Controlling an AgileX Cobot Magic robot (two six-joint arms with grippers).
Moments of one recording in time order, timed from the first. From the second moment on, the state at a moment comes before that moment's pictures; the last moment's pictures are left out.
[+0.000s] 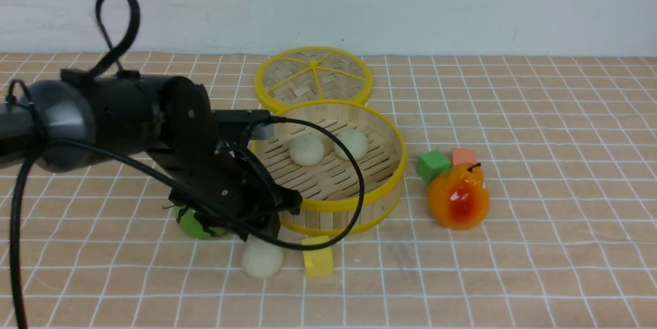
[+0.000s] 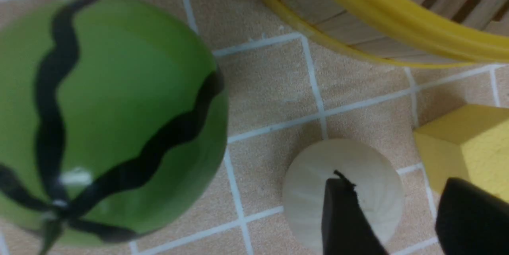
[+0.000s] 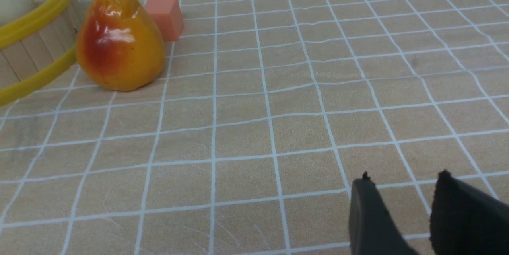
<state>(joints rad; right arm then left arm) -0.13 -0.01 0.02 0.15 0.40 -0.09 -0.42 1.79 -1.21 -0.21 0.66 -0.08</state>
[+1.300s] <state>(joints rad) -0.13 -0.01 0.02 0.15 0.40 -0.09 -0.42 1.87 -1.23 -0.26 0.71 -0.08</state>
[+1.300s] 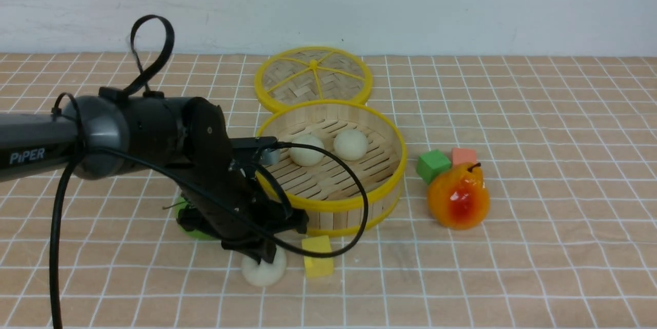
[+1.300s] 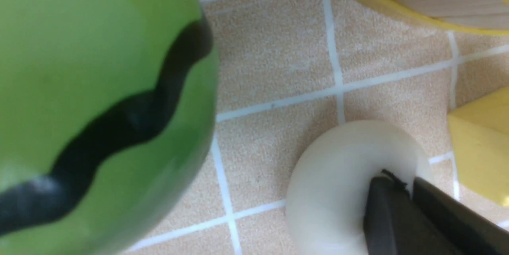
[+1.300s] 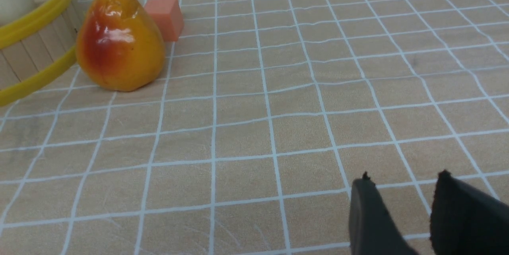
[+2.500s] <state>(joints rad) -0.13 -0.01 0.02 0.15 0.40 -0.09 -0.42 2.01 -1.46 -0.52 0.44 -0.08</state>
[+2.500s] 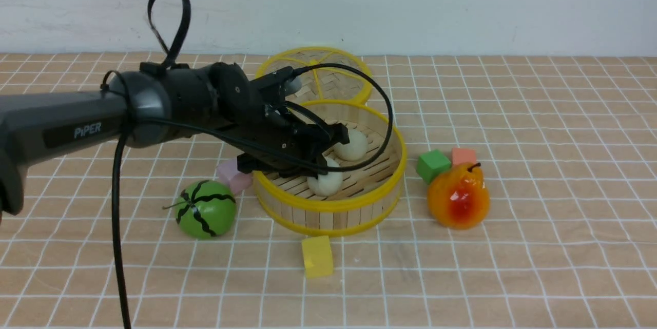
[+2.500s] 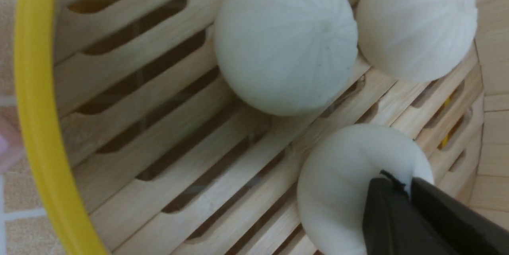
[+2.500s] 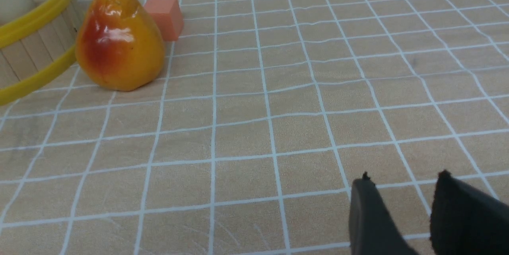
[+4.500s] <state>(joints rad) -0.13 -0.01 0.02 0.15 0.40 -0.09 -0.39 0.26 -0.78 -0.01 1.16 -0.44</state>
